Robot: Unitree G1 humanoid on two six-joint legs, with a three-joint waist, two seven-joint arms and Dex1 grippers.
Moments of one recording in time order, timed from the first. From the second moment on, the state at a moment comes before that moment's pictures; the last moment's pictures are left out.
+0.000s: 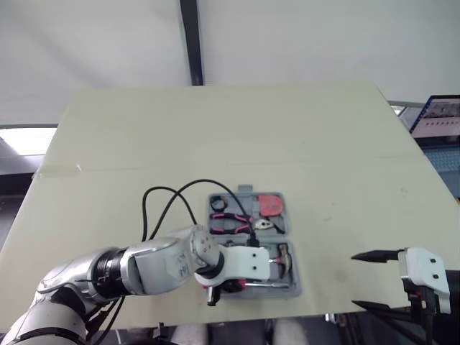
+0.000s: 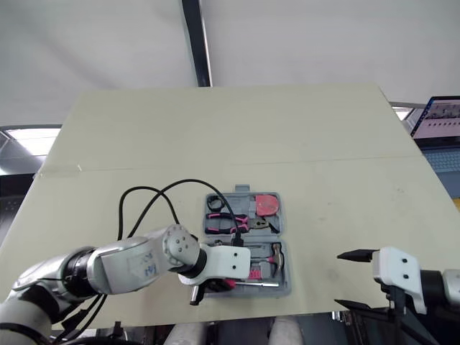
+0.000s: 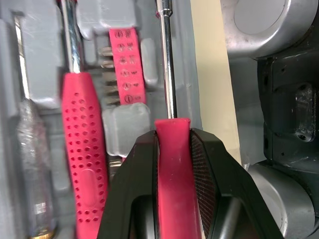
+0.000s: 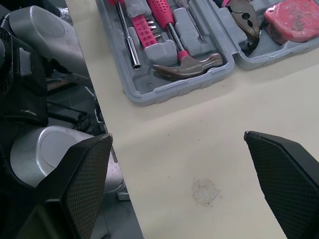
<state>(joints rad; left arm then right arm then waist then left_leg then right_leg) -0.78 0.65 -0.96 -0.68 -0.30 1.36 -0.64 0.48 -0.97 -0.49 -0.39 0.41 0.09 1.33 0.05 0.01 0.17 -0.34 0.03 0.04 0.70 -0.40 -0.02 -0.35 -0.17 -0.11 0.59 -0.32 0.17</state>
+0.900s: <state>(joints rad) -0.62 0.63 -0.95 -0.51 -0.11 0.96 -0.71 0.49 -0.97 -0.49 -0.40 0.41 0.11 1.33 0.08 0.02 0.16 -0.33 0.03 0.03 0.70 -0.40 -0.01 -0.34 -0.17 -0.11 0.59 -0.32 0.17</state>
